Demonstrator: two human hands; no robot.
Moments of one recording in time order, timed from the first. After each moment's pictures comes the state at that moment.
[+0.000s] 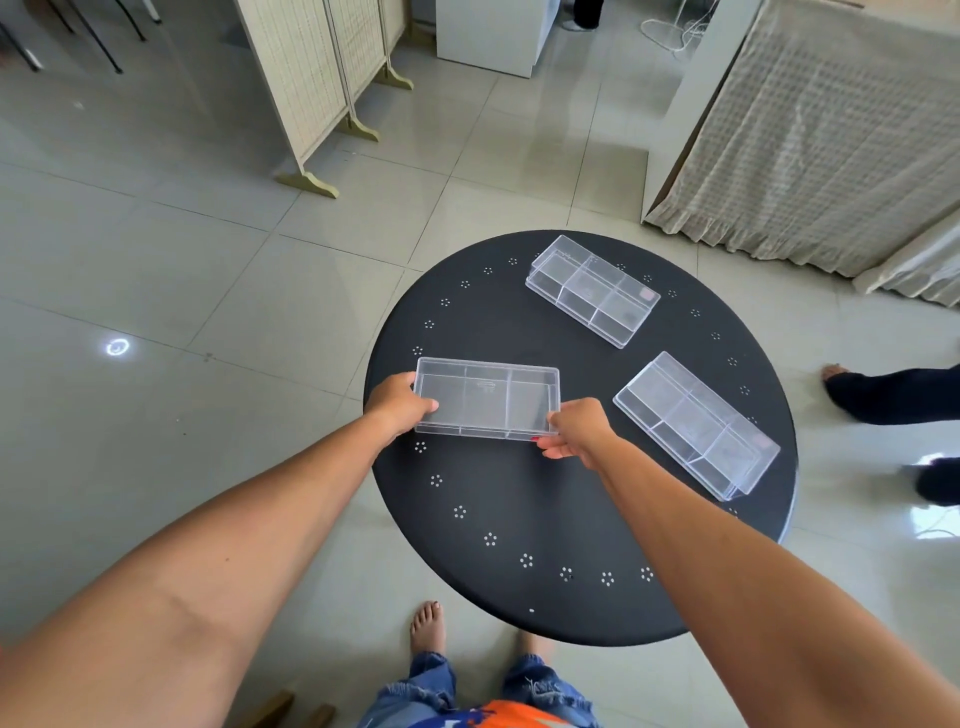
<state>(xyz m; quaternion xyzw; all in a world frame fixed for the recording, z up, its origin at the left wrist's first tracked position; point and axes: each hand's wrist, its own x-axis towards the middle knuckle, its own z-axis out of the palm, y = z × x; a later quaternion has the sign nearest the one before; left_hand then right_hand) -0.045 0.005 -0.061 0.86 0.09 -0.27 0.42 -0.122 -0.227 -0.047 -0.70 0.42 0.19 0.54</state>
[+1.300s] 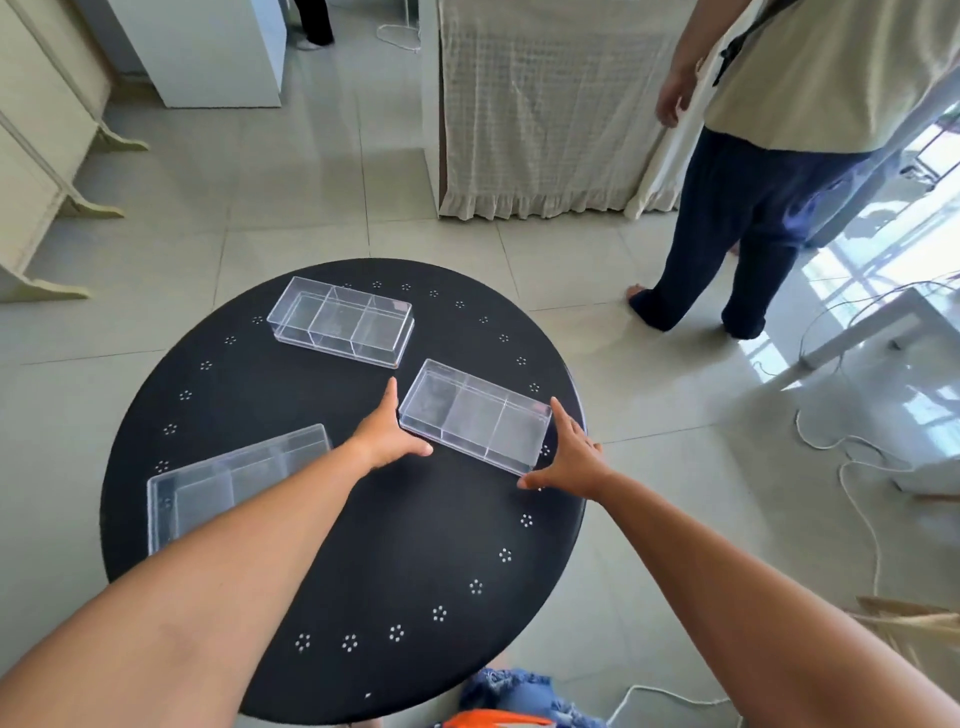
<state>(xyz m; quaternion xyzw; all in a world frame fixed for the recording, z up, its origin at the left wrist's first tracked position) -0.081 -0.260 -0.068 0.84 -0.16 -0.43 0.31 -0.289 -0.465 -0.077 -0.86 0.36 0.16 0.33</state>
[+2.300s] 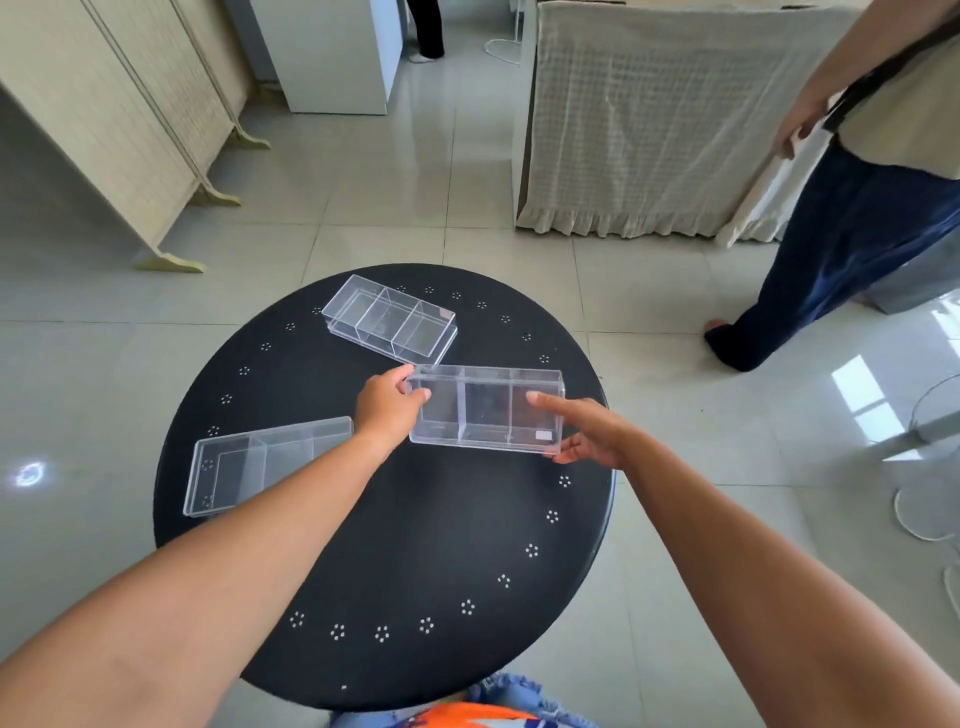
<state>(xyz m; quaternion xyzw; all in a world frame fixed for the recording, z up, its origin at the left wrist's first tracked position) -0.087 -0.278 -0.023 0.91 -0.04 -0.18 0.38 -0.220 -0.518 -0.031 -0.63 0.35 0.21 0.67</state>
